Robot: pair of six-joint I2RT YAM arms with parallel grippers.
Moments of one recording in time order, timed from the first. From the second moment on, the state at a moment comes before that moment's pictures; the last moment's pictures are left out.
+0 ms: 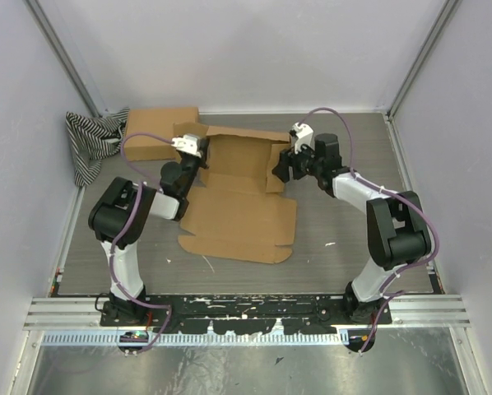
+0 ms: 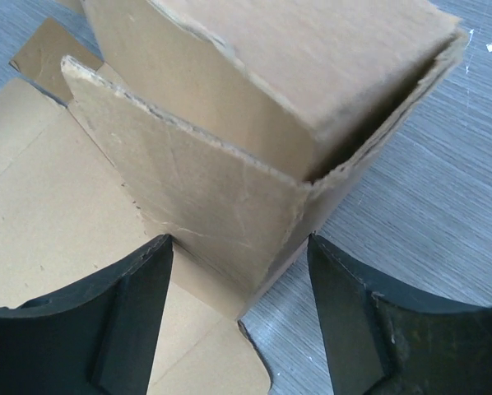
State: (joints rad) left arm -0.39 1.96 0.81 1.39 -0.02 0.00; right arm 0.23 1.68 0.98 0.21 -0.51 -0.05
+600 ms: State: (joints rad) left arm -0.41 1.95 0.81 1.39 -0.01 0.05; right arm 0.30 1.68 1.05 0.07 -0.22 -0.04
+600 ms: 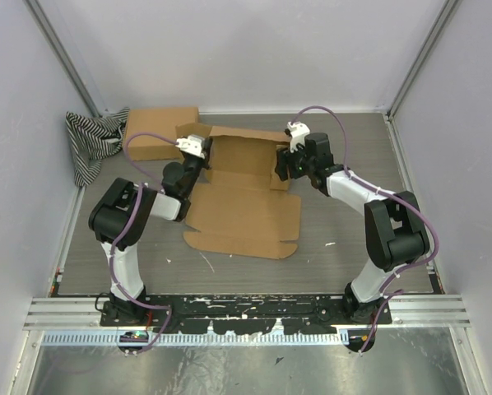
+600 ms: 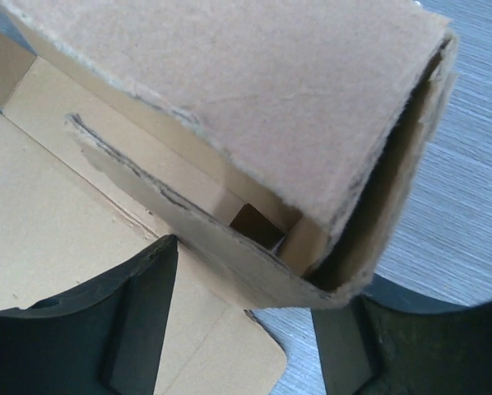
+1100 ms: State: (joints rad) left arm -0.43 1.95 0.81 1.39 -0.04 0.06; right arm 0.30 1.67 0.98 0.19 -0.14 0.01
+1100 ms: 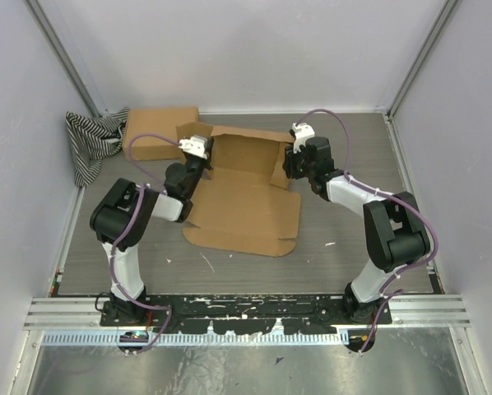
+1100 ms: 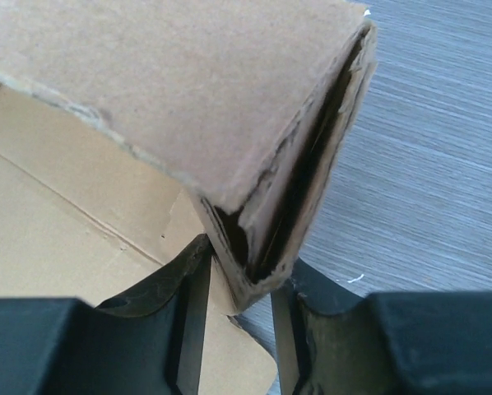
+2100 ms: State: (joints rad) left arm -0.51 1.92 0.78 1.39 -0.13 0.13; right arm 0.34 1.69 1.15 -0.04 -0.02 0.00
